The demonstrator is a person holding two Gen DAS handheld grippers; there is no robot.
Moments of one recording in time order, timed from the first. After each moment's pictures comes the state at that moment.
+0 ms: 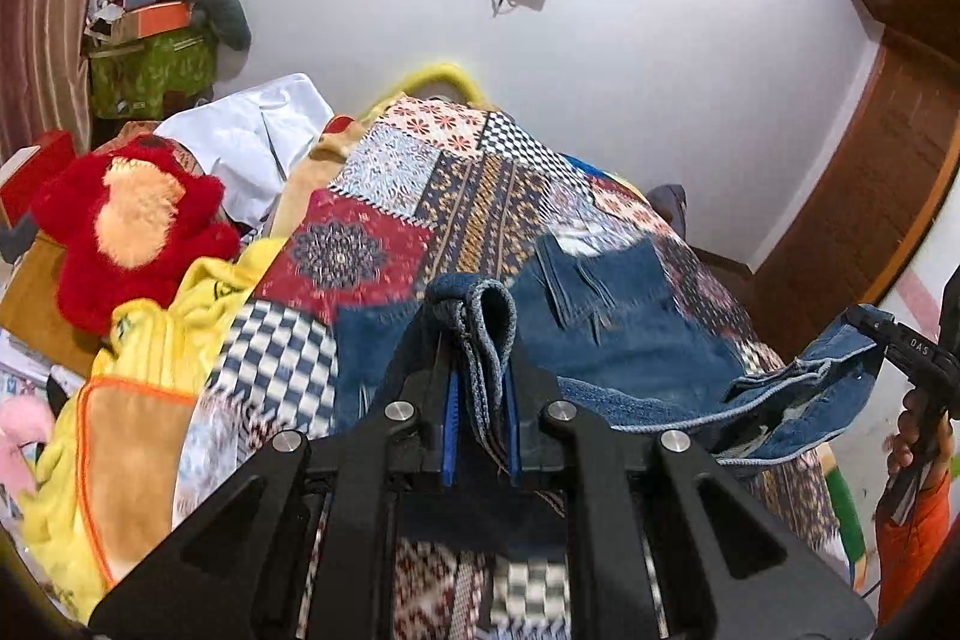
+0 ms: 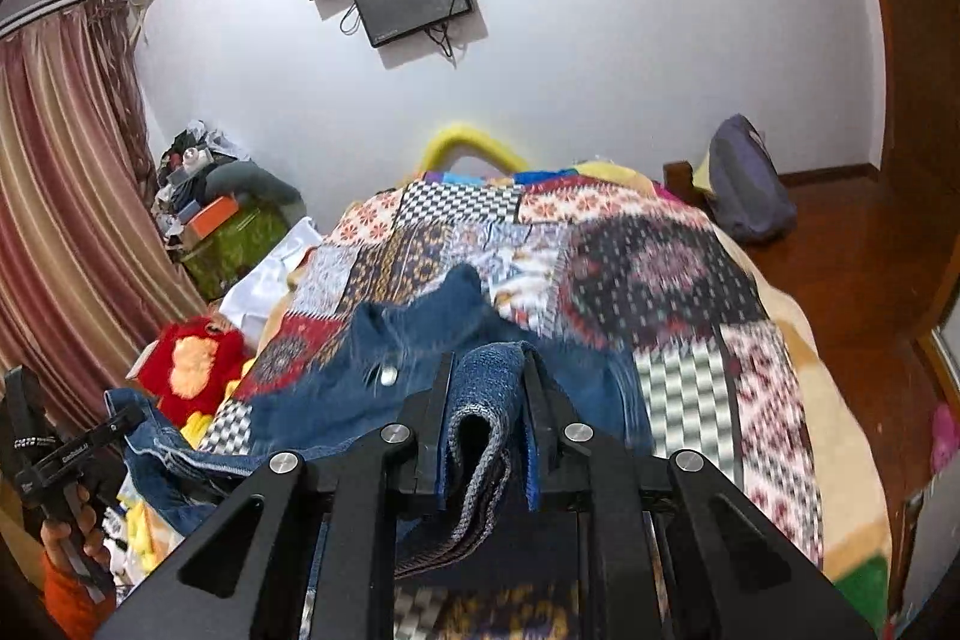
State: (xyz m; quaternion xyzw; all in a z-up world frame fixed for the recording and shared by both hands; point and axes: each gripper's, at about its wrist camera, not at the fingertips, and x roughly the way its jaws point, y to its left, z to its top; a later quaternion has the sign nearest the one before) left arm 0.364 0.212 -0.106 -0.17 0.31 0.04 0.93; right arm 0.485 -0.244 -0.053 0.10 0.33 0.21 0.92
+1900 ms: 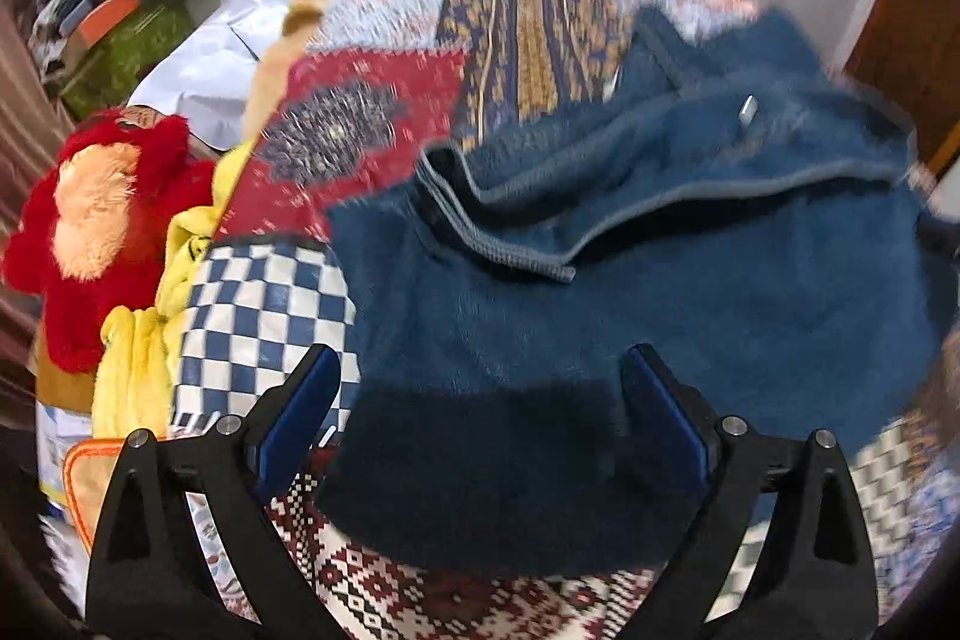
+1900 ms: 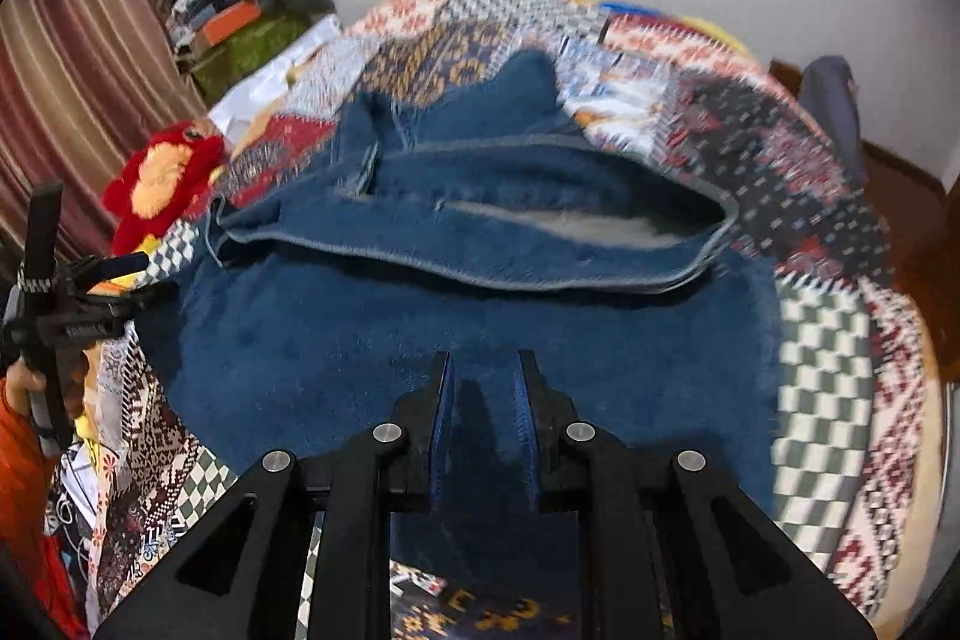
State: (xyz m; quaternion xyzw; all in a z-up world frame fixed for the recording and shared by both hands) left arm 0.461 0.195 -0.241 0.00 0.51 0.07 0.85; right arm 0.547 -0.144 -0.187 -0.04 0.49 0.28 0.82
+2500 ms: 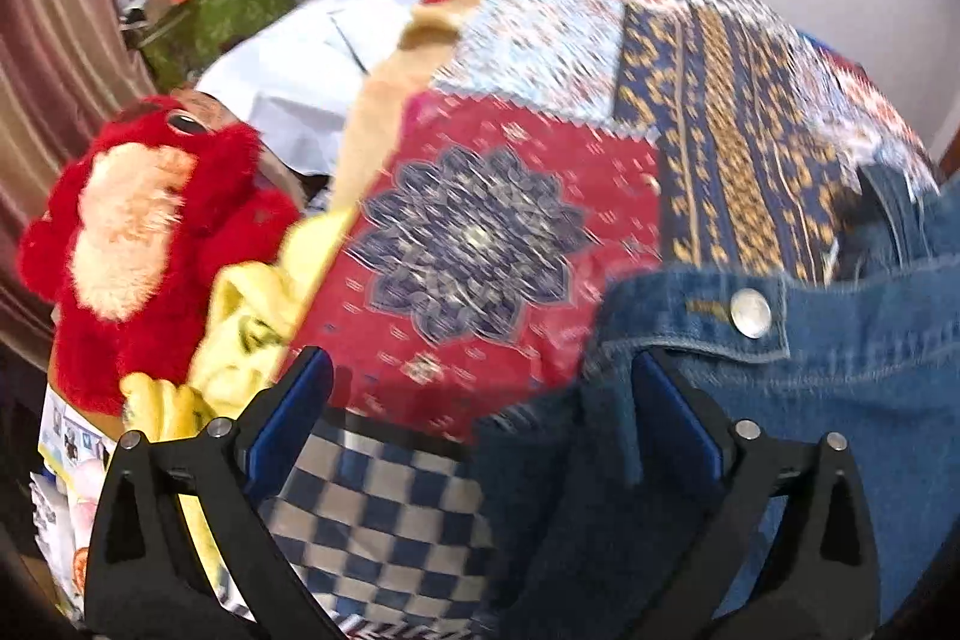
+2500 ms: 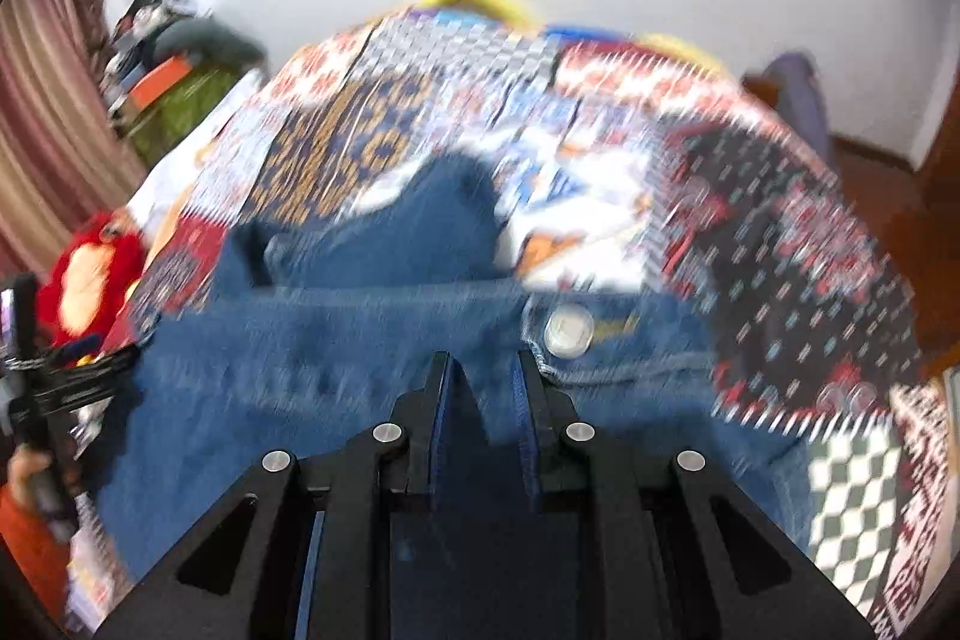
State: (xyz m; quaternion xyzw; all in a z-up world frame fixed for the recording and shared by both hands) left arm 0.535 0.287 -0.241 -0.05 0.46 0.21 0.86; right arm 0.657 -0.106 -0.195 0.00 0.45 0.20 0.87
